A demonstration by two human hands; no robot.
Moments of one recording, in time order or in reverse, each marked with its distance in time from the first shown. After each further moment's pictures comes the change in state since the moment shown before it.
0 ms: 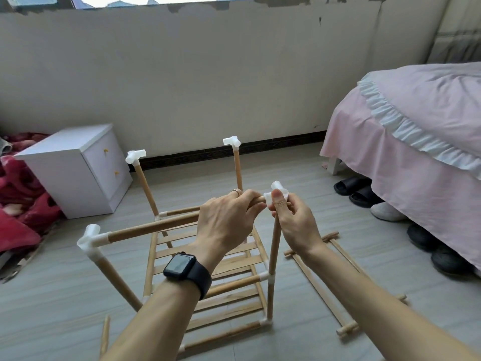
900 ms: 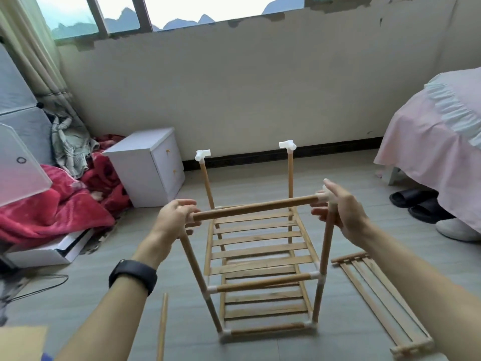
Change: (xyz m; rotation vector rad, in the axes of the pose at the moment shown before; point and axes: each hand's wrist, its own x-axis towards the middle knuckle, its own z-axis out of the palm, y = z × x) left_hand -0.092 -0.160 -0.081 -0.961 0.053 -0.939; right_hand 0.027 -0.018 0.013 0.135 -0.225 0.159
